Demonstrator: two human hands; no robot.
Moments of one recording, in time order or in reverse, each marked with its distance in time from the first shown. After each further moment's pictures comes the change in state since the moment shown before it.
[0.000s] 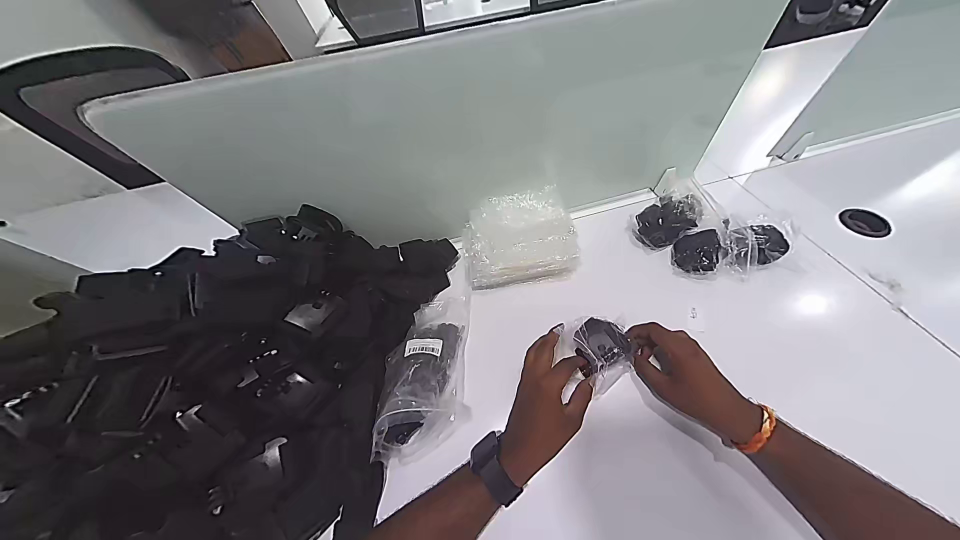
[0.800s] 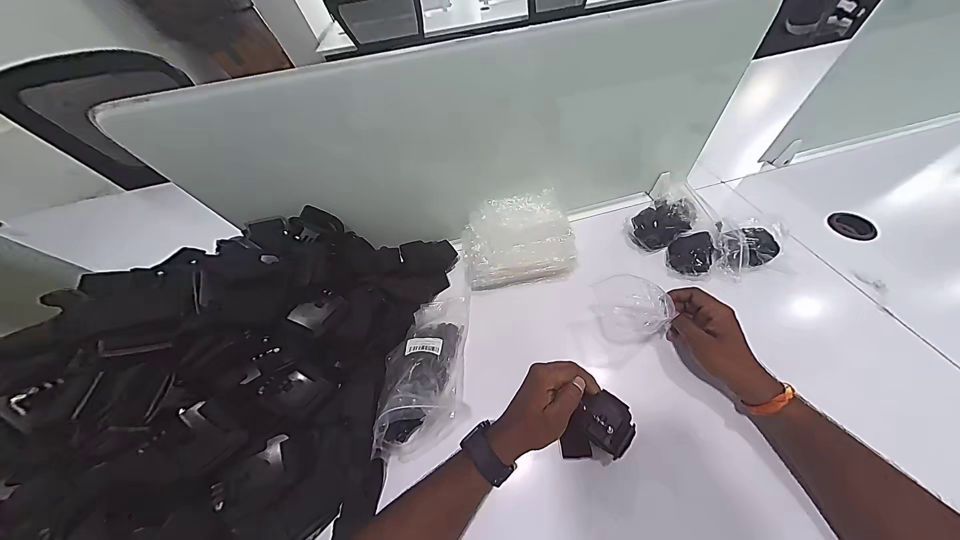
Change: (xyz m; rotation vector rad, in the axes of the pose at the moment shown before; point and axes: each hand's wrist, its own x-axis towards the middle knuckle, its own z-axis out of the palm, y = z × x) left_hand 0.008 -0.016 -0.011 -0.562 -0.292 0.171; right_hand 0.016 0.028 -0.032 0.462 0.236 0.171
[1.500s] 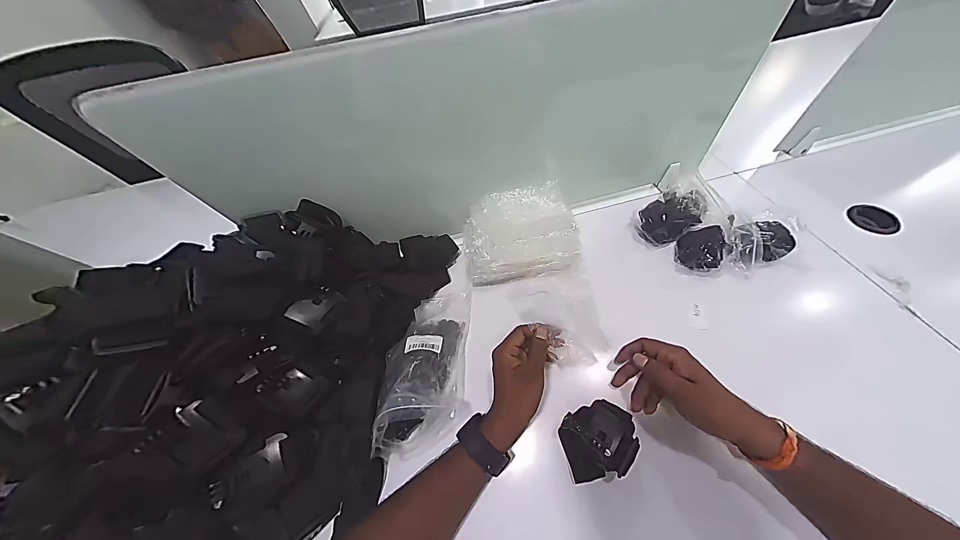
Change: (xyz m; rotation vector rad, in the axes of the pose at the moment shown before) left_hand 0.014 0.002 -0.004 -0.184 0.654 -0.220; right_hand -0.041 -0.042 0.038 0.265 -0.527 0.318
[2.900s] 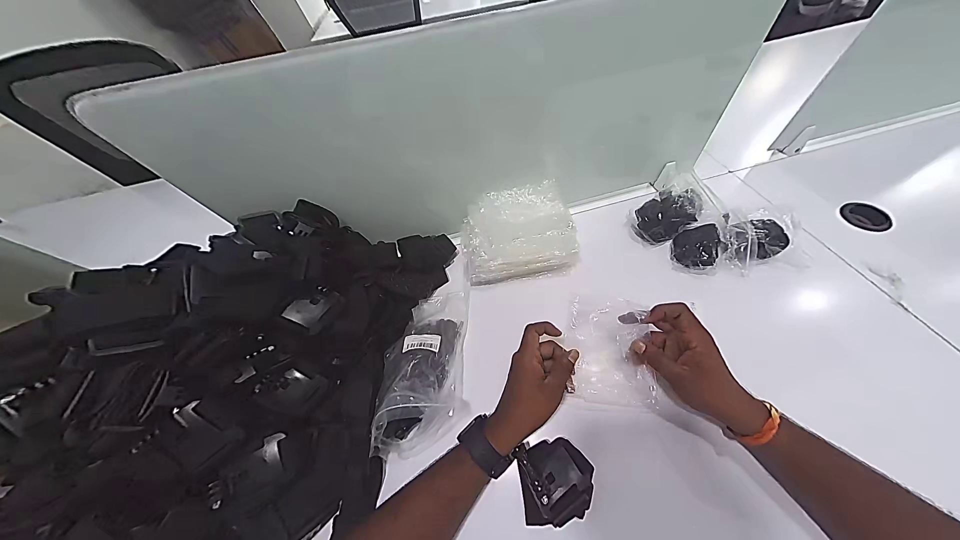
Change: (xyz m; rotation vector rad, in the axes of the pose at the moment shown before) left_hand -0.008 0.009 0.004 0.131 -0.301 -0.098; right_hand 0.015 0.014 -0.009 -0.007 0.284 -0.442
